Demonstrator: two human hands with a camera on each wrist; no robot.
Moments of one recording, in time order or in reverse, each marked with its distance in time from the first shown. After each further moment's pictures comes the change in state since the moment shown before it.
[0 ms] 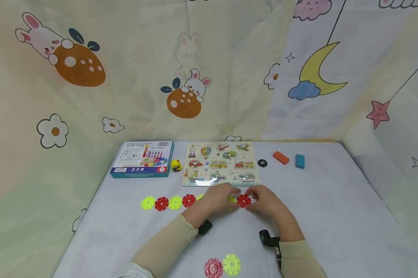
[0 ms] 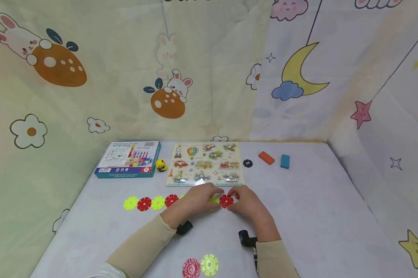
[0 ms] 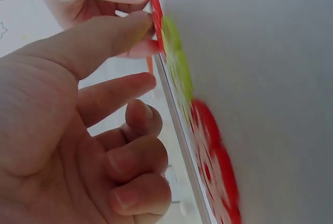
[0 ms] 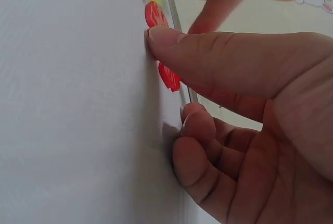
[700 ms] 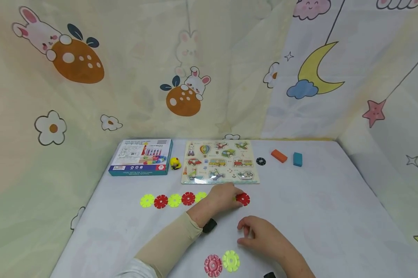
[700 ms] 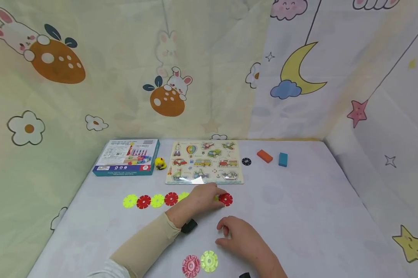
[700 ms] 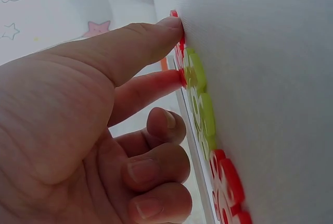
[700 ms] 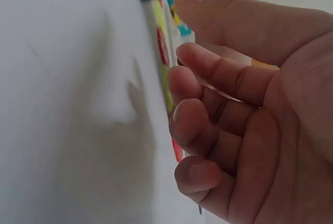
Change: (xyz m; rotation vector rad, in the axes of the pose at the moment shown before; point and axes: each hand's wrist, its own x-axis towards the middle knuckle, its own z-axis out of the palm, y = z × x) left_hand 0.008 0.010 0.009 0.084 -0.002 0.041; right_hand -0.096 -0.029 0.030 0.000 -0.184 -0.102
